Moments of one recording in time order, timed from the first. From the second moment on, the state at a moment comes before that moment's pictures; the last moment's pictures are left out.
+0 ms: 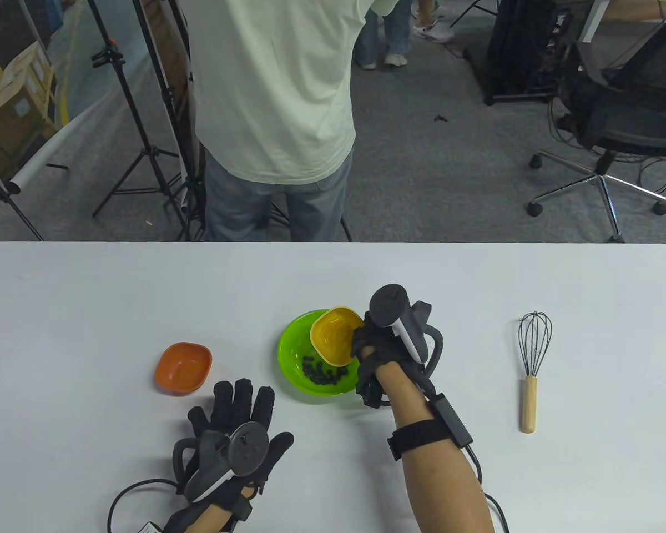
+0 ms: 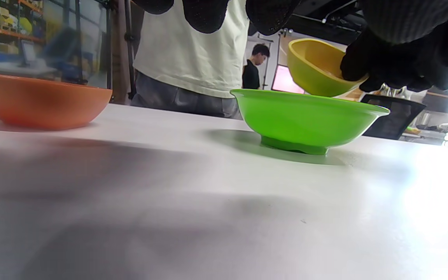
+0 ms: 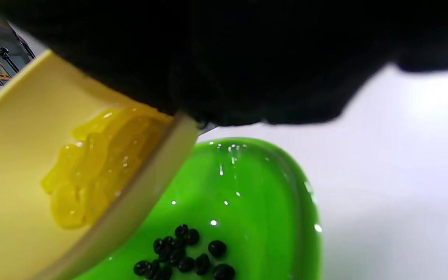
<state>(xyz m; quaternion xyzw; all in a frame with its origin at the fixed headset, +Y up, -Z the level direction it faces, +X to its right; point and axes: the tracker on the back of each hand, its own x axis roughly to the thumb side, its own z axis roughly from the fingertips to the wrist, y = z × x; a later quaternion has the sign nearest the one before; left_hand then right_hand) -0.179 -0.738 -0.249 0.01 -0.09 0.07 0.99 0.081 -0.710 -0.428 -0.10 0.02 0.97 0.22</state>
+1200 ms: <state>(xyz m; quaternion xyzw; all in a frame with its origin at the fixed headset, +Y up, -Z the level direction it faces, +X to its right) -0.177 -0.743 -0.247 0.01 -0.10 0.07 0.99 0.077 -0.727 -0.418 -0.08 -0.04 0.96 0.25</state>
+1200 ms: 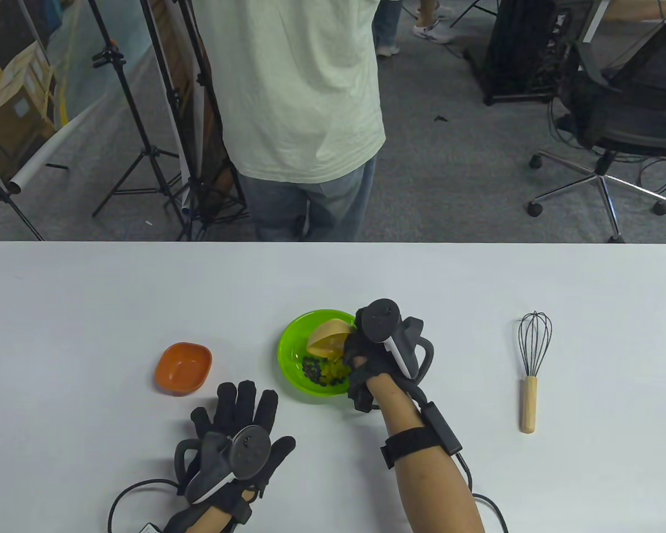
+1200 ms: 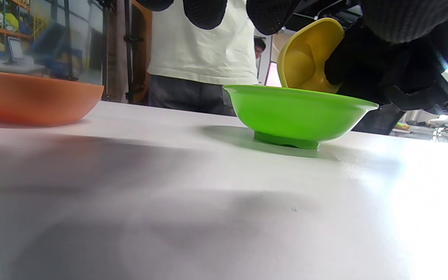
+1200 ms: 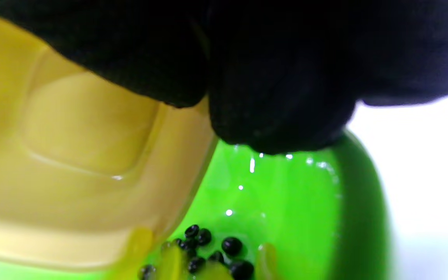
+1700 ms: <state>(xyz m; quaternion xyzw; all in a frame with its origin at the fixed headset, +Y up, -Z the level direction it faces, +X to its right) -0.177 -0.744 -0.248 0.01 -0.10 0.07 0.99 0.109 -0.713 -0.403 -0.08 -0.04 0.96 0.27</state>
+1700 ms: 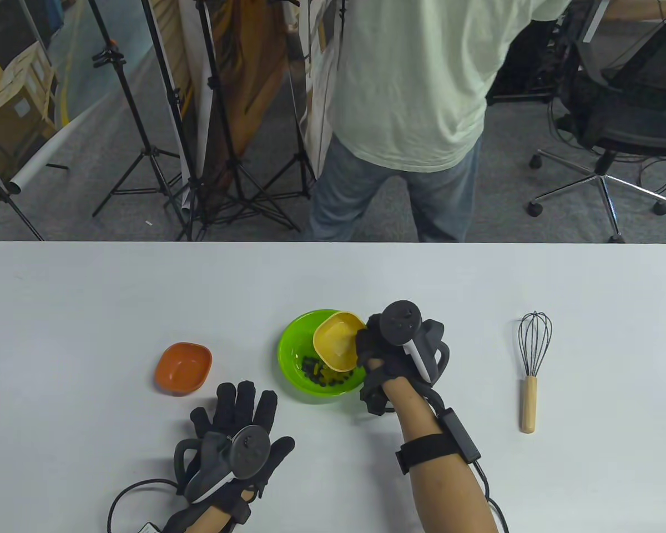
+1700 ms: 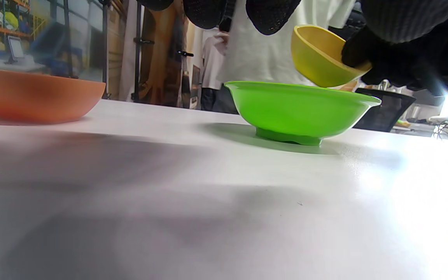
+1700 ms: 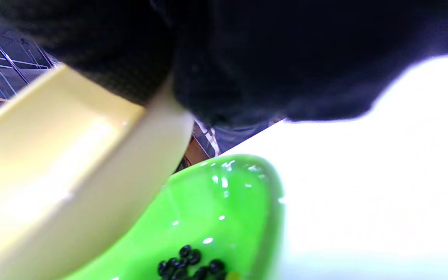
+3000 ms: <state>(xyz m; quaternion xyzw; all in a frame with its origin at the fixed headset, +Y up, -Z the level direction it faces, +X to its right) -0.173 -0.742 -0.244 0.01 -0.11 0.06 0.99 0.244 -0.771 -0.317 -0.19 0.09 0.96 0.18</state>
